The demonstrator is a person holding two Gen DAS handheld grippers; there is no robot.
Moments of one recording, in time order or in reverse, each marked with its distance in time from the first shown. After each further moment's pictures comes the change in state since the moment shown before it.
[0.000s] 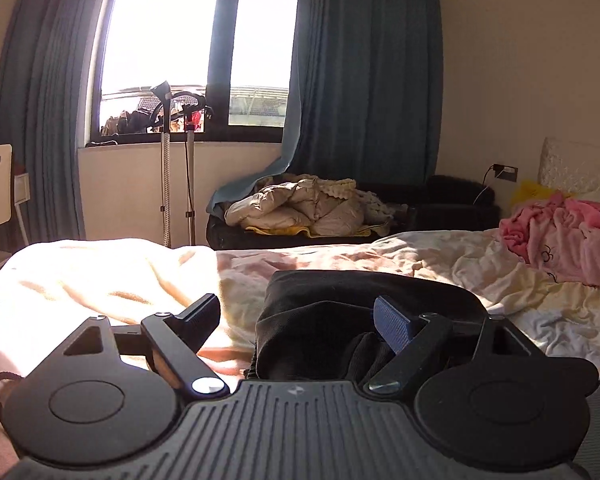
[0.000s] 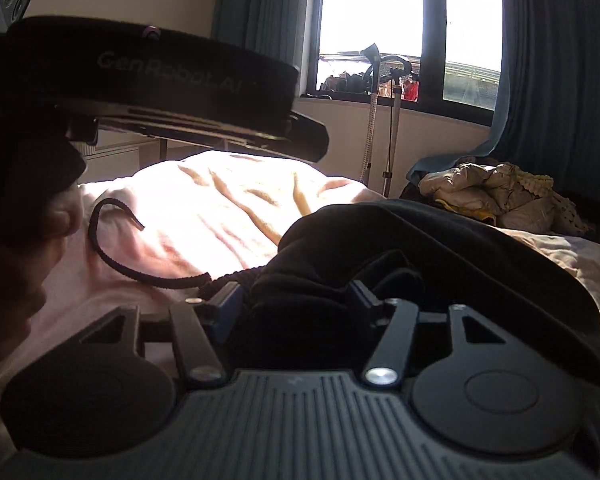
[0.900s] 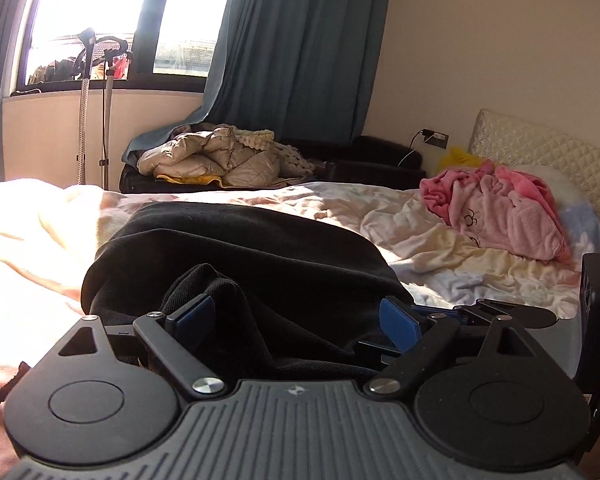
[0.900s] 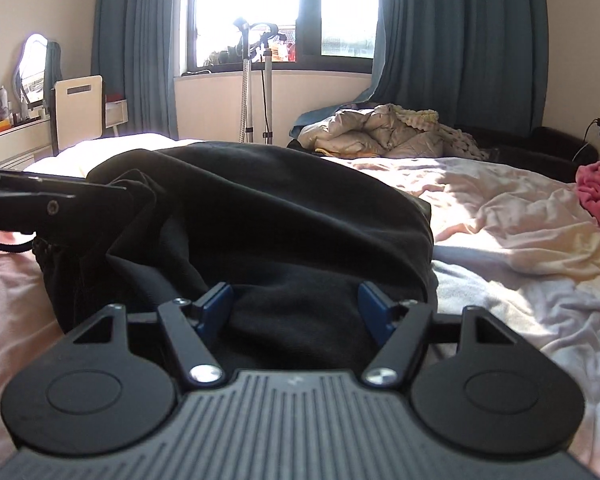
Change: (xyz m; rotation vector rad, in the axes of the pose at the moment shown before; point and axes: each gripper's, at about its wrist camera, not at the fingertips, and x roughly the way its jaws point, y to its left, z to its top) left arm 0.044 -0.064 -0.038 -0.044 0.115 -0.251; right arm -0.044 -0.108 -0.067 0.167 0.063 -0.257
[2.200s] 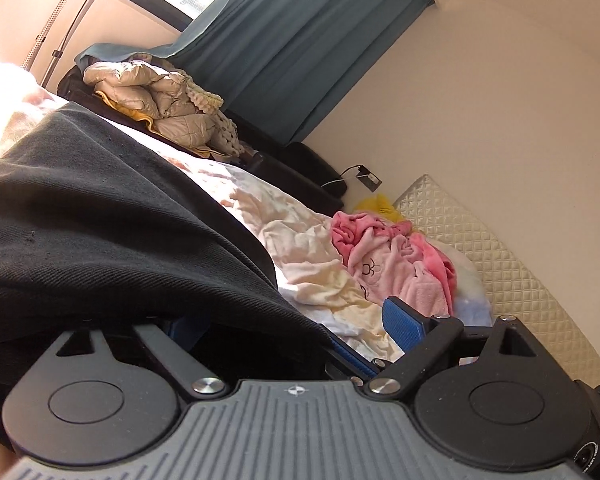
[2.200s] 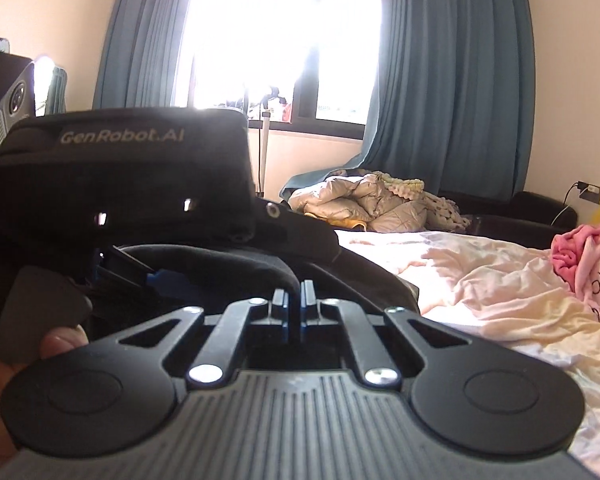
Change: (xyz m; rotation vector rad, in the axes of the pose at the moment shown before) left arm 0.045 0.012 0.007 -0.429 0.009 -0.293; right arm -0.049 0.025 0.041 -0.059 -0.164 -0.080
